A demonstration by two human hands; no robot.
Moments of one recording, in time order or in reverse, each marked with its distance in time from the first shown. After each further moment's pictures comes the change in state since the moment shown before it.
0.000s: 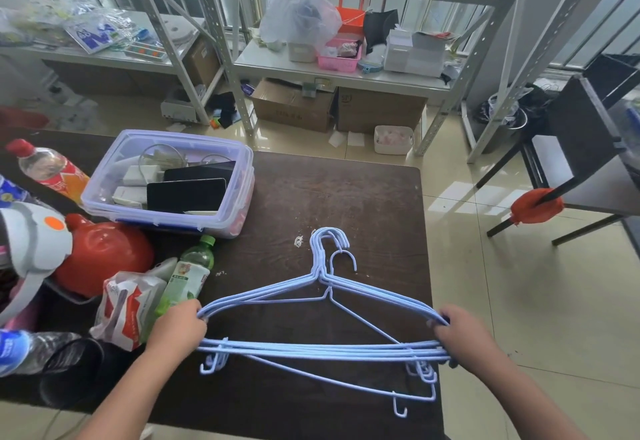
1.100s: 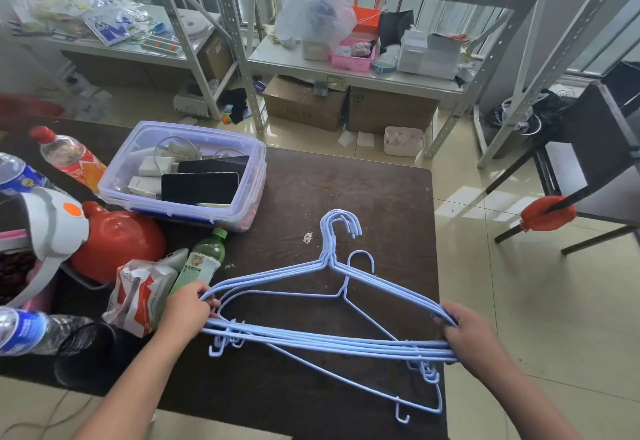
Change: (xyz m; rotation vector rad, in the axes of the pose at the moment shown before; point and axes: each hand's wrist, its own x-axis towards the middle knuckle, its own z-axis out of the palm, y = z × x) left_hand 0.013 -0.005 0.001 -0.615 -0.004 -0.112; right_hand -0.001 0.004 0.005 0.030 0.084 -0.186
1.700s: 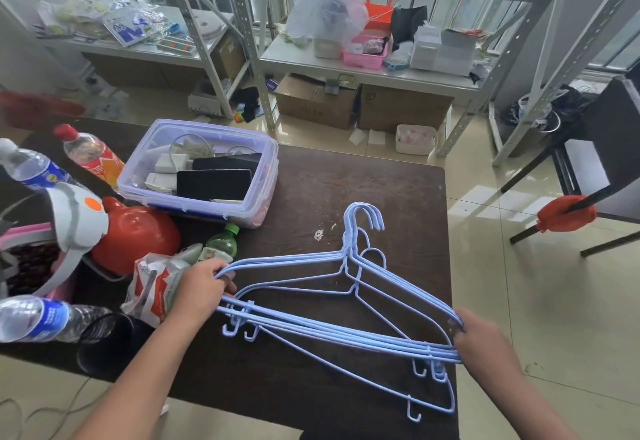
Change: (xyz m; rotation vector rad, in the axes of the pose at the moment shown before) left_hand -0.019 0.030 -0.014 0.048 0.046 0.259; right_hand -0.001 0.011 0.016 -0.261 0.109 0.069
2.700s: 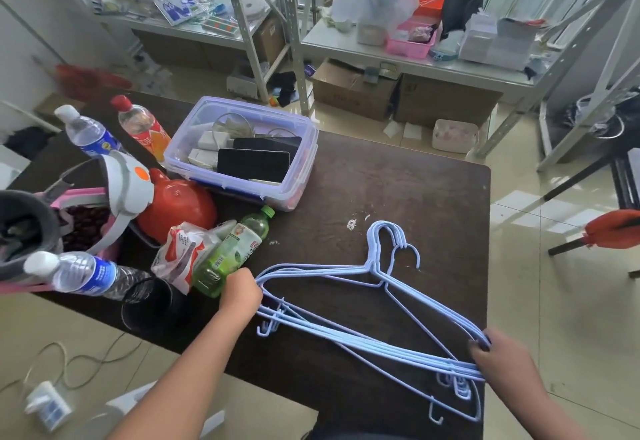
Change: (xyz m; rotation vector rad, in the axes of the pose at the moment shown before) left_hand 0.003 -0.046 0.043 0.295 -0.016 -0.325; right_hand -0.003 -0.005 0.022 0.062 -0.070 0.080
